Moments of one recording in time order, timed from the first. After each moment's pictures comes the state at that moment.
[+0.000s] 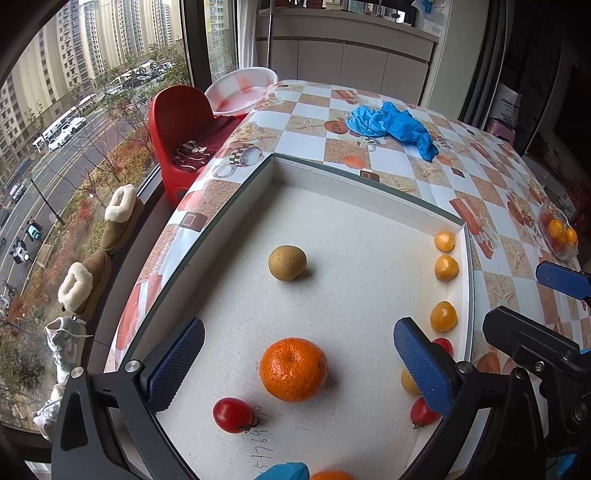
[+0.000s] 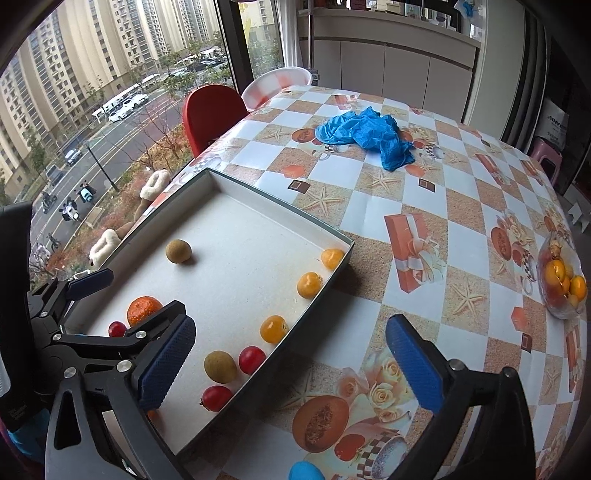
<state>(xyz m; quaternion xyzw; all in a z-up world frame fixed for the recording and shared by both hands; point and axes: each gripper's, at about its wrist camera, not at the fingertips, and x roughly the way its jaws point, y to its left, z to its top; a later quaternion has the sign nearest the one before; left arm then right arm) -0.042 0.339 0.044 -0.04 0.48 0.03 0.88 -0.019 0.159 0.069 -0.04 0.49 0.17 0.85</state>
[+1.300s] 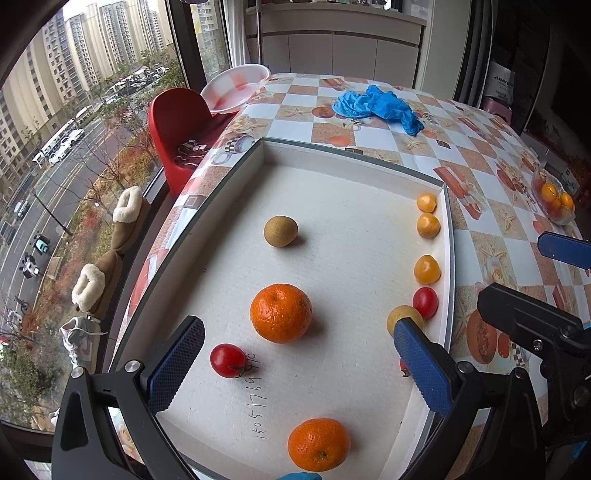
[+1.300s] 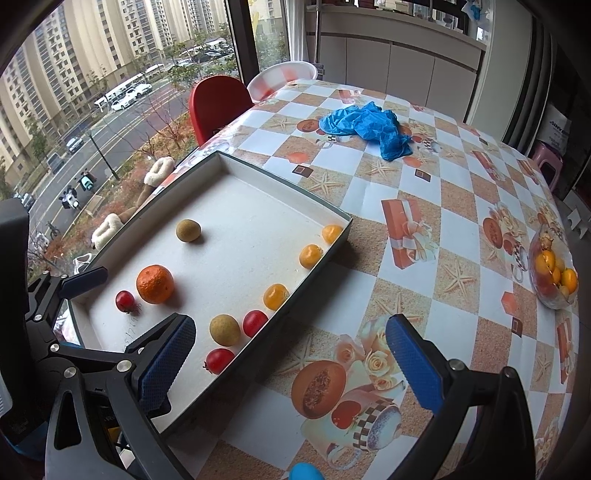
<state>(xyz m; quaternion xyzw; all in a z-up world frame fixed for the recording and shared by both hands) -0.073 0.320 0.049 0.01 0.49 0.03 0.87 -0.041 0.153 0.073 -0.06 0.50 0.18 0.85</state>
